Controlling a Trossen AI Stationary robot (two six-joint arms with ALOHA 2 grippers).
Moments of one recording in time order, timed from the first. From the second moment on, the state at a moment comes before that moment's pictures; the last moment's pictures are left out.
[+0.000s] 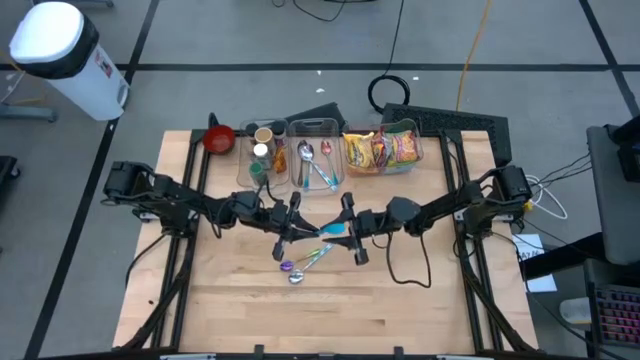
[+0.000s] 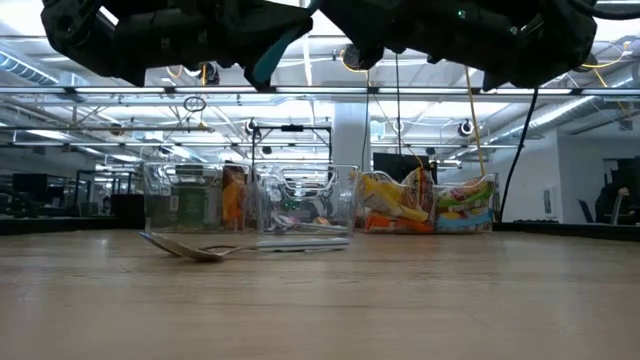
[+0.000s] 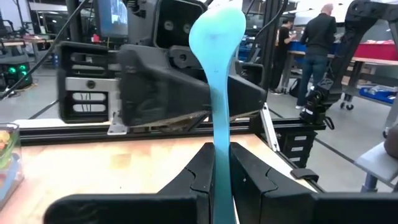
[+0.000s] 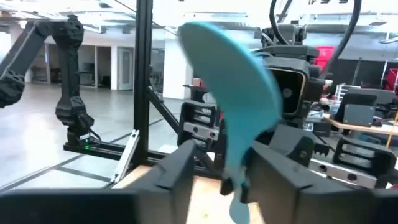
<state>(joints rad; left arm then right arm) -0.08 1.51 0.57 0.99 0.20 -0.06 0.12 1.68 0.68 1.24 -0.13 -0.05</state>
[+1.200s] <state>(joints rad) -0.14 1.51 0.57 1.00 -0.07 0.00 0.12 1.37 0.68 0.65 0.09 0.02</state>
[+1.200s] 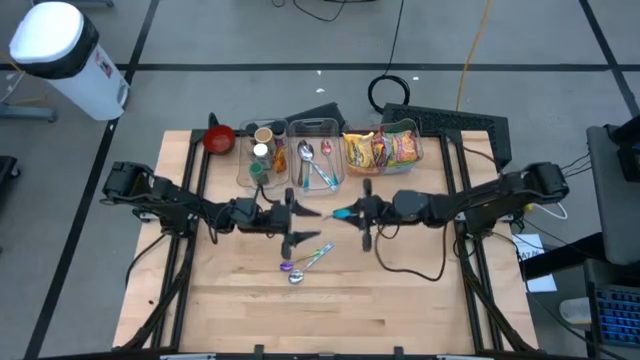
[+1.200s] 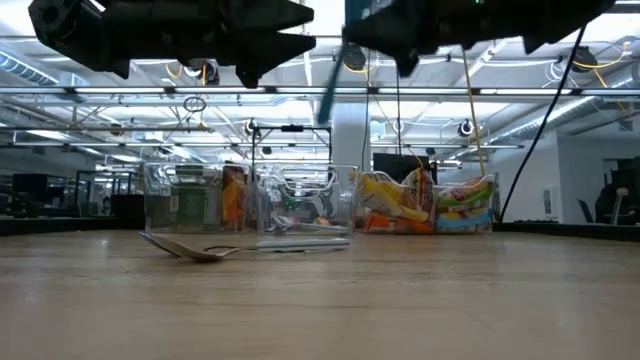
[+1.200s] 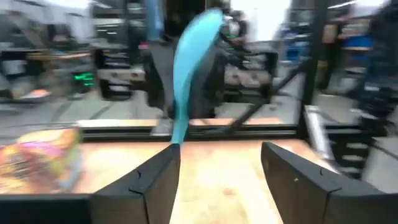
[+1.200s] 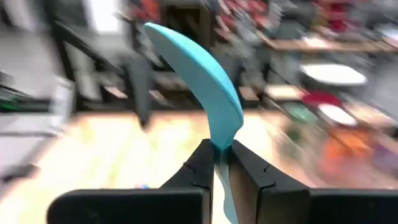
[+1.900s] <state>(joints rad) -0.09 1.61 1.19 0.03 -0.35 0.08 0.04 1.41 0.68 0.37 0.36 0.11</state>
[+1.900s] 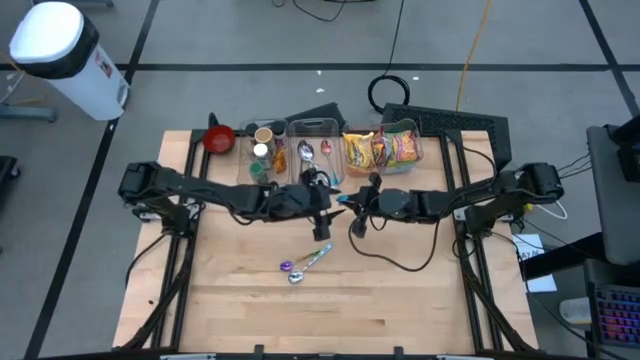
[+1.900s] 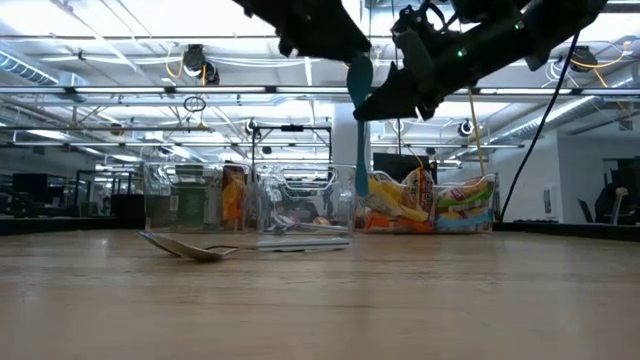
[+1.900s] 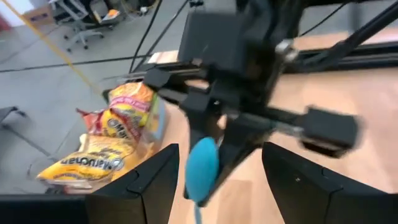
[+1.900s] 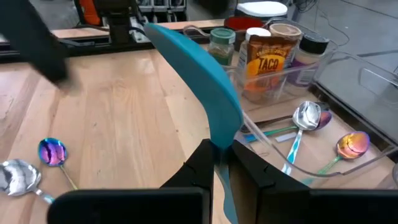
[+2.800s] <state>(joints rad) -0.04 1.63 1.19 0.01 -0.43 0.20 0.04 1.41 0.68 0.37 0.34 0.12</state>
